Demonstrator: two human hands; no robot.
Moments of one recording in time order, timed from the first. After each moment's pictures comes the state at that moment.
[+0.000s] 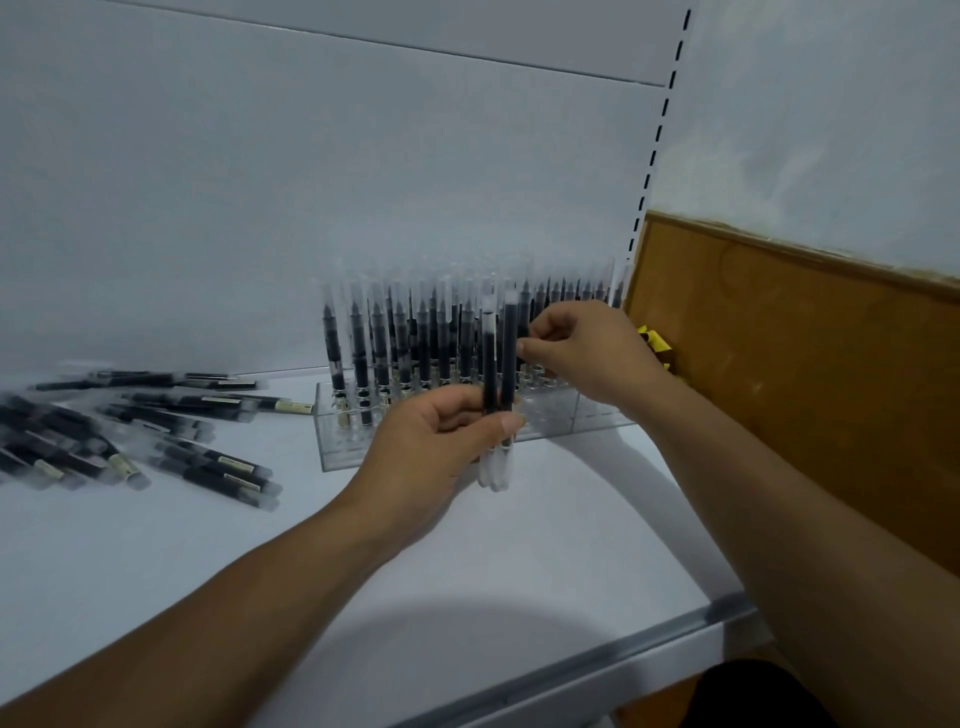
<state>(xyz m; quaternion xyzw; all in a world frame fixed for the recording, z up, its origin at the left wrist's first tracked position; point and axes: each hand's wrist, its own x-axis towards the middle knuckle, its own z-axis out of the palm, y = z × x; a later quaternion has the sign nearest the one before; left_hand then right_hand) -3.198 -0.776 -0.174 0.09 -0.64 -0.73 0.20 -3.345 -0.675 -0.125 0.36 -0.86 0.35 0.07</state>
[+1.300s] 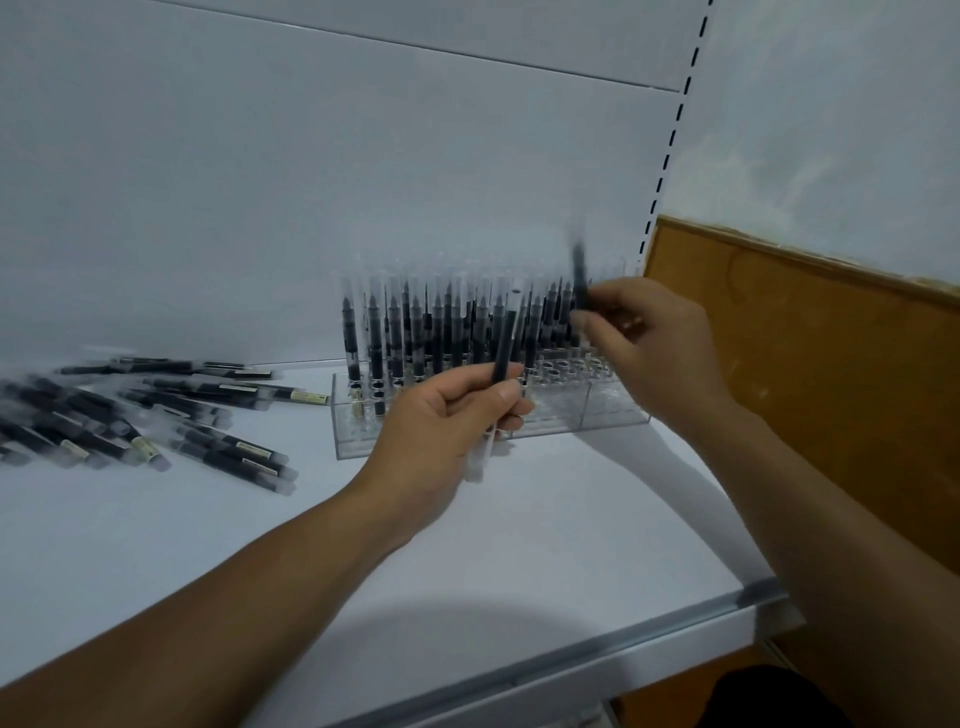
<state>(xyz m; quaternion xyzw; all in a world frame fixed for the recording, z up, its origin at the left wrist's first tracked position) -3.197 -0.780 -0.175 0.05 -0.60 -0.76 0.23 -3.345 -0.641 -0.129 0.45 -0.75 0.40 0.28</state>
